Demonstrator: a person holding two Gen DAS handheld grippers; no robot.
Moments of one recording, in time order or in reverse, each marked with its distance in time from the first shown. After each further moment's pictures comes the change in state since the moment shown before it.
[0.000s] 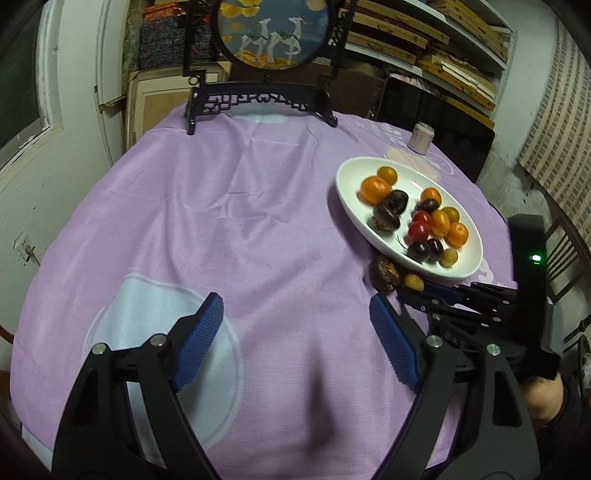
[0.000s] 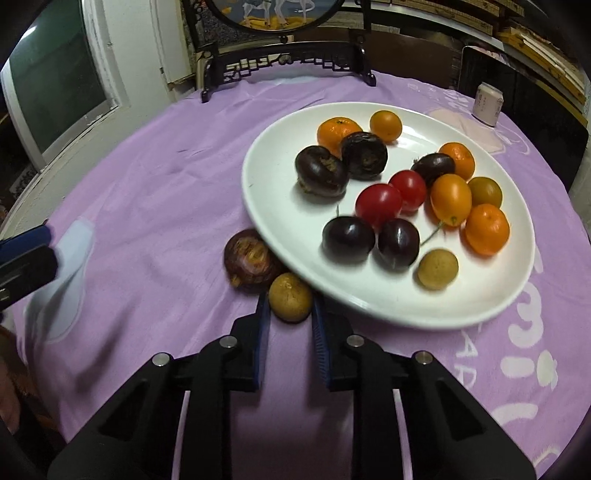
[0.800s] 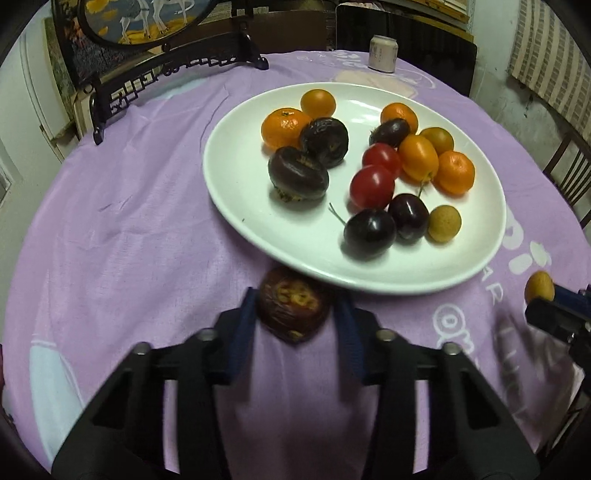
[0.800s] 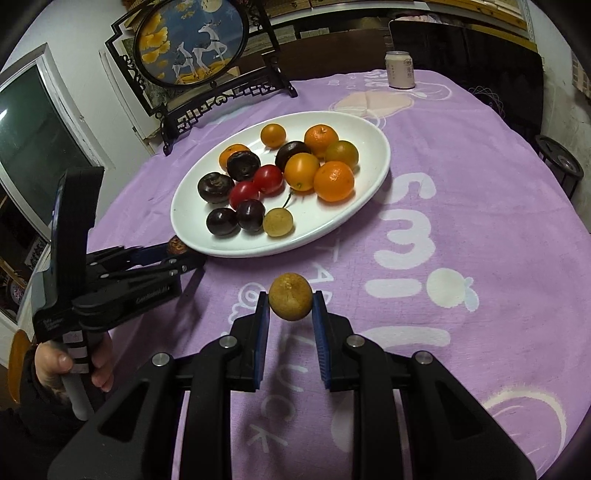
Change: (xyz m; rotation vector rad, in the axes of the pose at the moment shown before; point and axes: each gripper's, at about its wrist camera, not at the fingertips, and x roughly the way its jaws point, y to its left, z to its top) left arm 0.119 -0.113 0.014 0.235 0.185 0.054; right arm -0.075 -0.101 -0.051 0.251 -0.080 0.056
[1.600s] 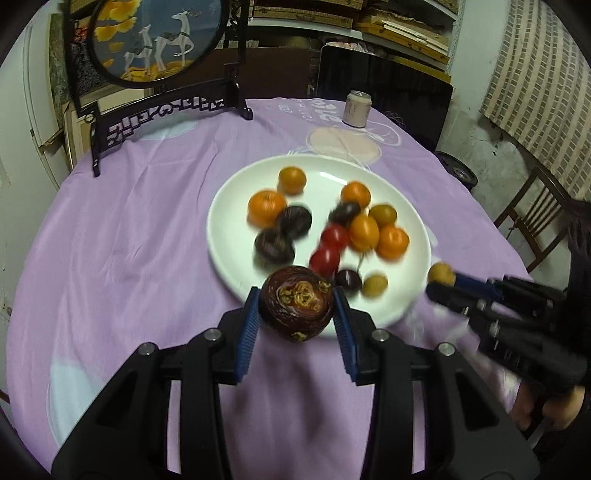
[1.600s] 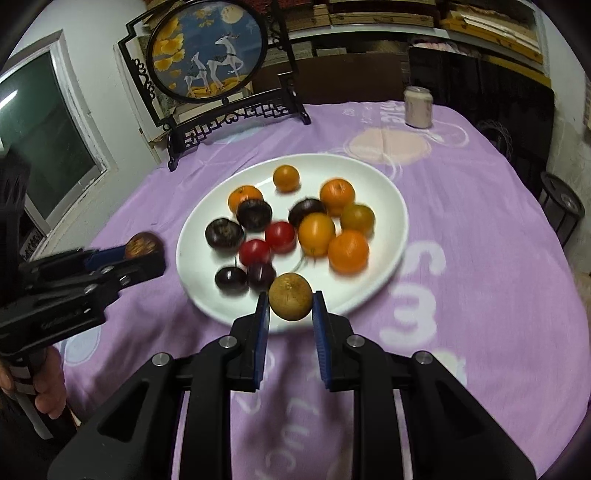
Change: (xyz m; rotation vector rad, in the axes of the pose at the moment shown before) left arm -0.066 0.004 0.042 -0.044 -0.112 -0.134; right arm 0.008 0.016 0.055 -0.099 -0.045 -0.020
